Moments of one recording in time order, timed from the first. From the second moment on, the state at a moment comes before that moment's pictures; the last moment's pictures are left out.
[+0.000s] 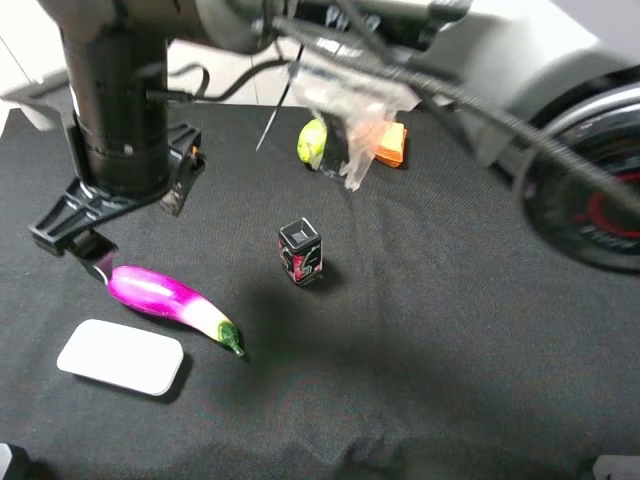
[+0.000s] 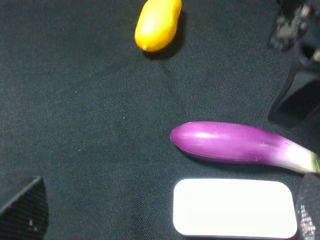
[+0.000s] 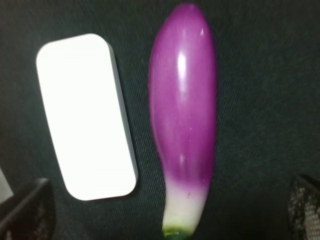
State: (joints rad) left arm 0.00 0.00 -0.50 -0.09 1.06 0.17; right arm 1.09 2.29 -2.13 0.18 1.22 -0.14
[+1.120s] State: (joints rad) left arm 0.00 0.00 -0.50 -0.09 1.06 0.17; right arm 1.01 1.77 -1.74 -0.01 1.22 -0.08
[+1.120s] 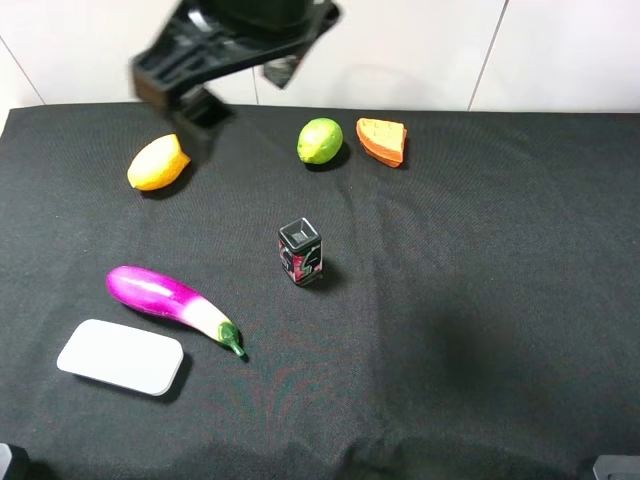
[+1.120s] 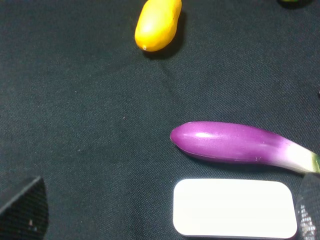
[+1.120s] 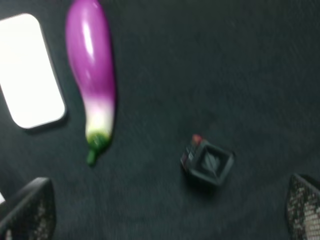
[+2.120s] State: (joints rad) left arm 0.00 0.00 -0.50 -0.09 1.06 0.17; right arm 0.63 1.22 -1.12 0.01 1.22 -0.12
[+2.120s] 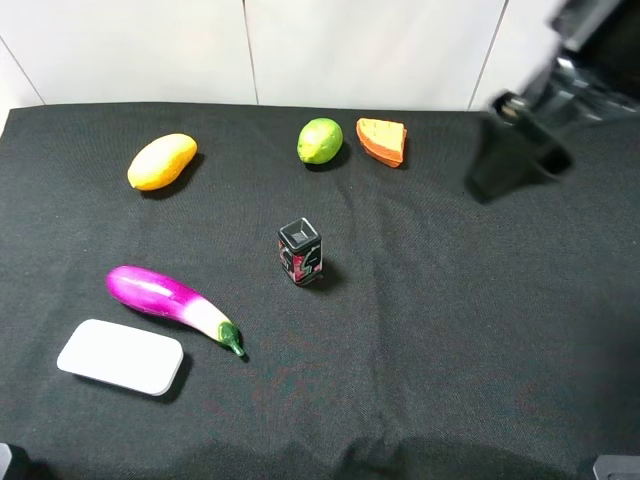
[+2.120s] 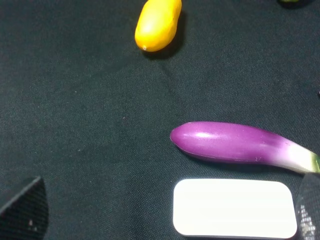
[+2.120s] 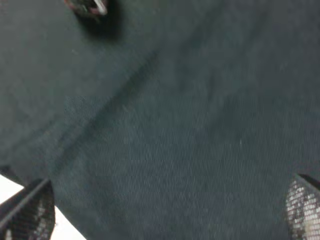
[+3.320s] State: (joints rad) left arm 0.00 0.00 -0.50 -0.09 1.06 0.17; right arm 0.48 0.59 -0.84 -0.06 1.22 0.06
